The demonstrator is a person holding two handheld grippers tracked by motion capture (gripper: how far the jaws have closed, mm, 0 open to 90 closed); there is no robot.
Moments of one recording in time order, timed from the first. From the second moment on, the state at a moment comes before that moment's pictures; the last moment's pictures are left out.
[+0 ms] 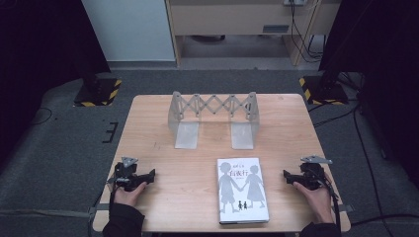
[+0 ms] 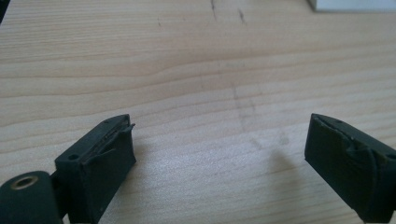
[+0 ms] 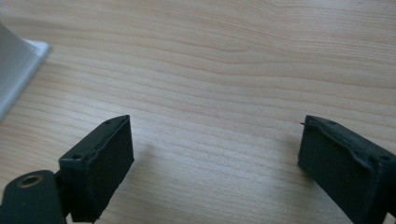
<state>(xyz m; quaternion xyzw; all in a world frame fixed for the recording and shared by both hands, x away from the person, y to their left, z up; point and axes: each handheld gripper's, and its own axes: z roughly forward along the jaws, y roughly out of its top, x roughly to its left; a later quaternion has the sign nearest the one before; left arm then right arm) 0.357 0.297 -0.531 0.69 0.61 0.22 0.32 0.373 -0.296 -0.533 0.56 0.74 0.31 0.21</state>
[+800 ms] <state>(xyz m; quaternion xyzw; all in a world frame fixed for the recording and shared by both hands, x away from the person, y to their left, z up) 0.339 0.276 -0.506 0.67 0.58 0.25 0.39 0.353 -0.280 -0.511 0.53 0.73 0.38 0.18</state>
